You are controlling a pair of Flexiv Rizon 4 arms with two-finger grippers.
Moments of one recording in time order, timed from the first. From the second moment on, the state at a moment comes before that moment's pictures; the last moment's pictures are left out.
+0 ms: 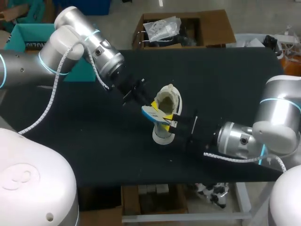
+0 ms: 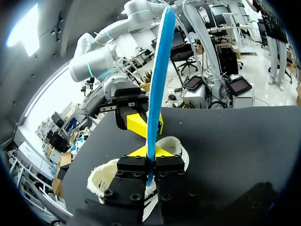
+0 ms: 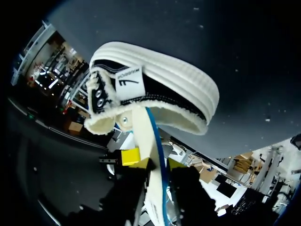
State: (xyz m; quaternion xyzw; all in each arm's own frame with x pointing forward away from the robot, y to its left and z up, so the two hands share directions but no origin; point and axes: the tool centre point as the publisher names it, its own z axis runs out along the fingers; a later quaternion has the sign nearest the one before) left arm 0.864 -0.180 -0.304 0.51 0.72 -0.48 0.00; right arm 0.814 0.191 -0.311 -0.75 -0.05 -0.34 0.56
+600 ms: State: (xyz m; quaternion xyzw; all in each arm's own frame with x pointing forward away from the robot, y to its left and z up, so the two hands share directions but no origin) left arm 0.869 -0.185 -0.307 0.51 0.71 -0.48 0.00; right arm 0.821 0.188 -0.313 -0.75 -0.05 -0.35 0.56
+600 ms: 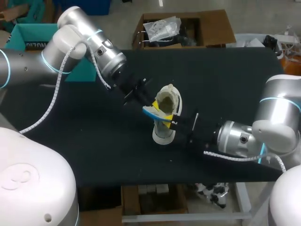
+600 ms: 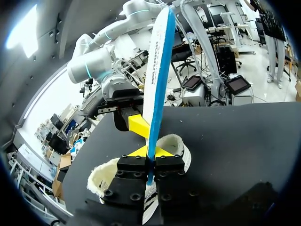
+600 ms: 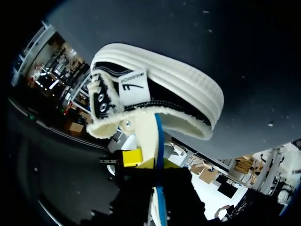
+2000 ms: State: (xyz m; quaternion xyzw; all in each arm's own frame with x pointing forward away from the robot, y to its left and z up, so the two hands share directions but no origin) left arm 0.883 -0.188 -0.321 0.53 0.70 -0.47 0.03; right arm 0.837 0.184 -0.326 -0.76 -0.08 -0.39 0.52
